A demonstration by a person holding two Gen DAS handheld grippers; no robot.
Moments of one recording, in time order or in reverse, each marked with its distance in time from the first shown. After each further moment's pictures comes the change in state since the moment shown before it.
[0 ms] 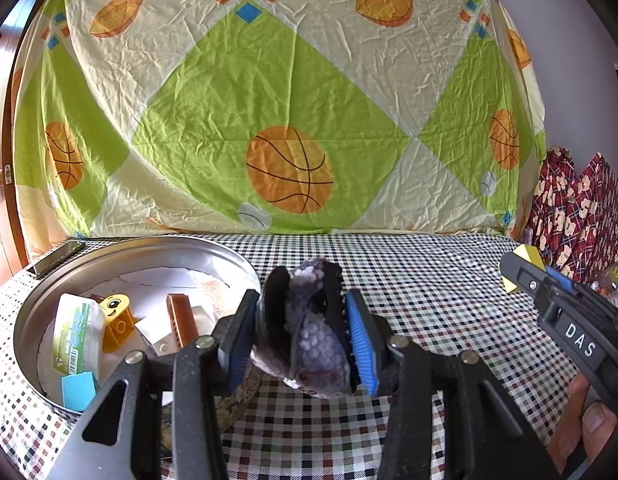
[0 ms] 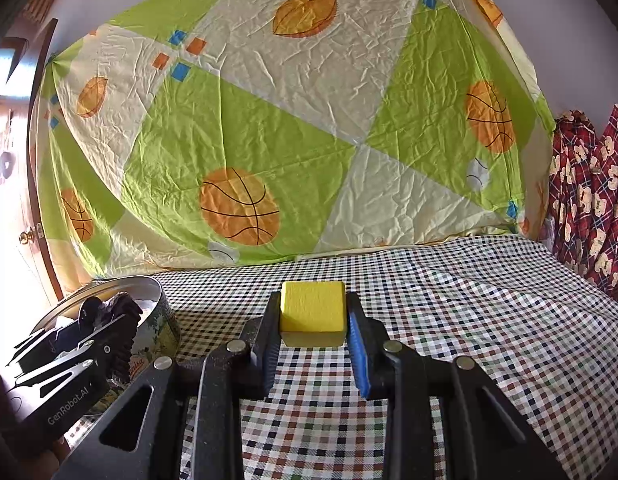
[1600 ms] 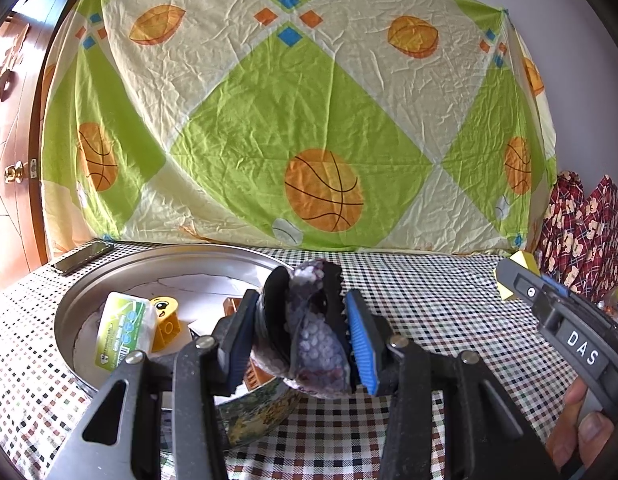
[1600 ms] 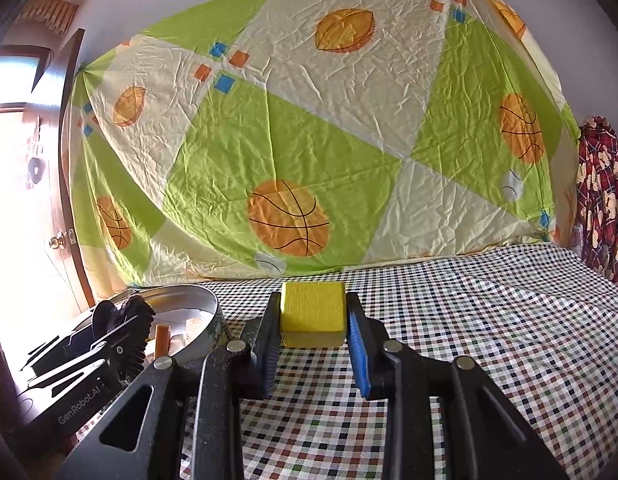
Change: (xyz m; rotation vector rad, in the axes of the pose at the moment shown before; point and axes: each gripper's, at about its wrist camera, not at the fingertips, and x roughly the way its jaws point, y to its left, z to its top) left arm -0.030 0.039 -0.003 -0.046 -0.072 0.046; right arm -0.013 0.042 -0.003 -0.005 -0.050 0.114
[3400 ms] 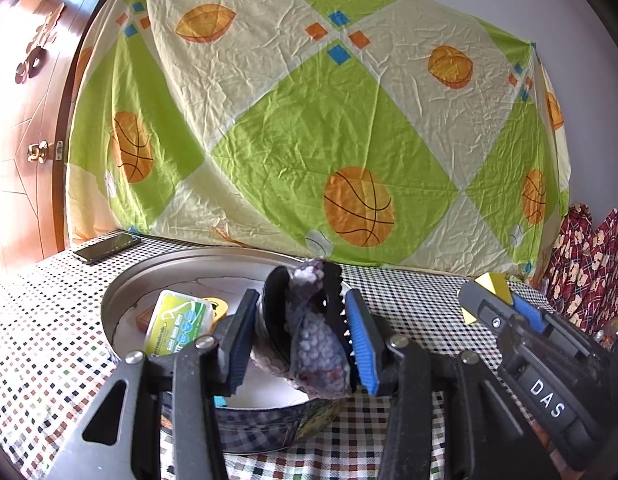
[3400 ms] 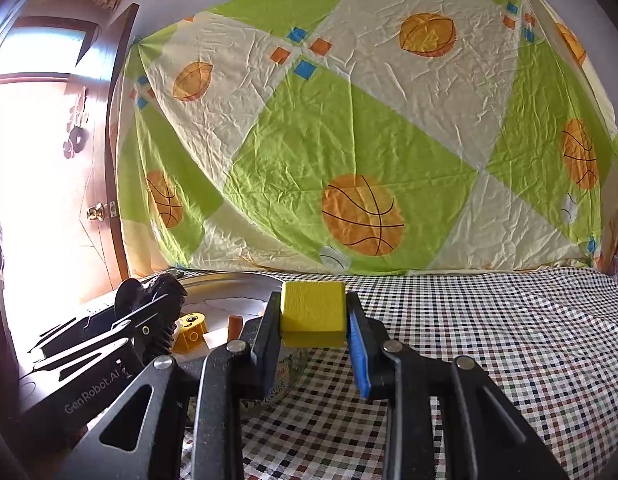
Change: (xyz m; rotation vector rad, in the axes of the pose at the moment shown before) left arm -0.018 0.054 0.001 -0.091 -0.039 0.030; right arm 0.011 0.075 -0.009 -0.117 0.010 0.134
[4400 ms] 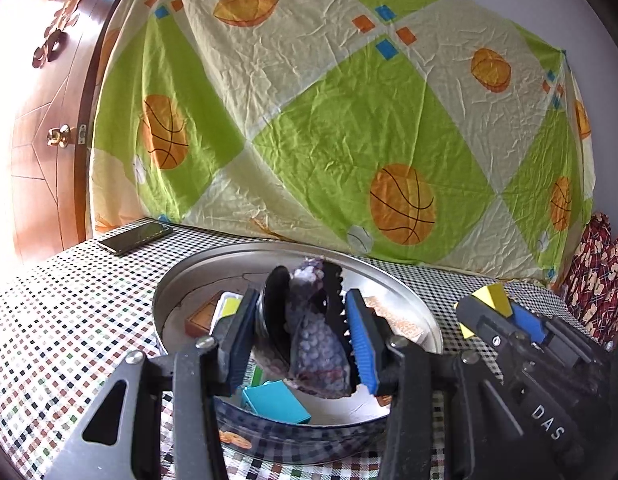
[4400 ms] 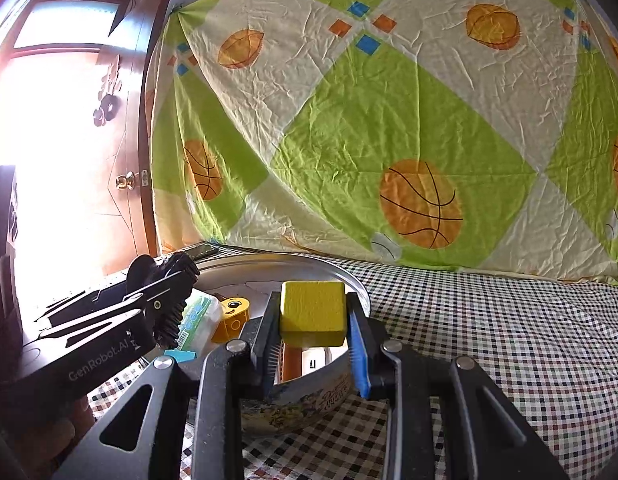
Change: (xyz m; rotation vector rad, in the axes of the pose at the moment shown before) left arm 0.012 0.054 0.009 -0.039 0.050 0.060; right arm 0.037 0.045 0.003 -0.079 0.085 0.123
